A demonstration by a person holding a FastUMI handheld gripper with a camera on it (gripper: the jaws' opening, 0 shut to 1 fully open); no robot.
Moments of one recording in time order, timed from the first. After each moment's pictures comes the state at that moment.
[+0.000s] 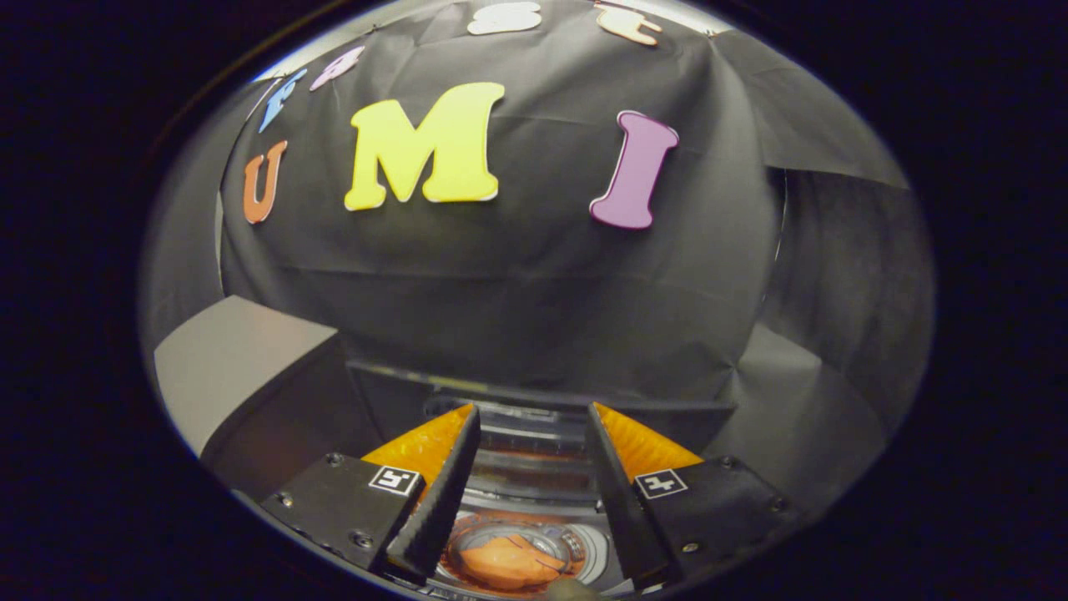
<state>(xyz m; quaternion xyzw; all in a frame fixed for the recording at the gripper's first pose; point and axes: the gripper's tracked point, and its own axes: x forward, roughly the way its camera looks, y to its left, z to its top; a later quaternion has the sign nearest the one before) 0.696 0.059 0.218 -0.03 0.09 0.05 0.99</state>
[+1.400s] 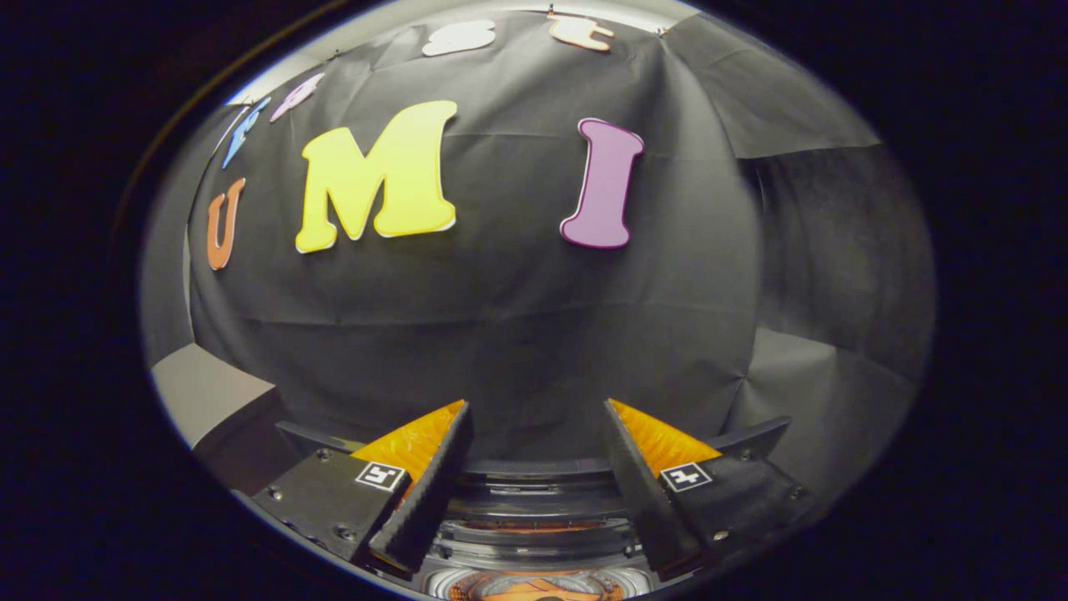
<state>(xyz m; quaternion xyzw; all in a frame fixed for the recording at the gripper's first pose) 0.770 0.062 0.206 0.02 0.00 0.01 1.00</state>
